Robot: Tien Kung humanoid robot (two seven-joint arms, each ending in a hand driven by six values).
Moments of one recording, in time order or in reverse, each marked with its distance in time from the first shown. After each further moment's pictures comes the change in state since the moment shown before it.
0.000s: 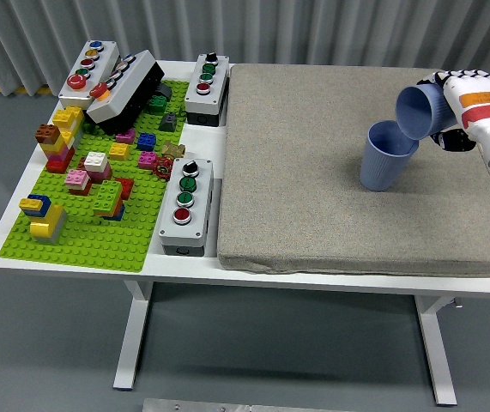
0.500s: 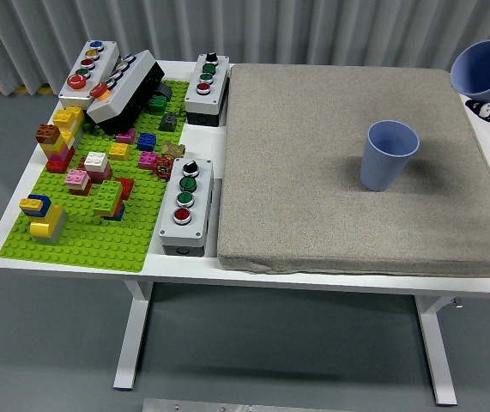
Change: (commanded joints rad) left arm 0.009 -0.002 0.000 -0.002 -0.001 0.000 0.002; right arm -0.028 0.043 0.324 -0.135 0.609 0.089 0.074
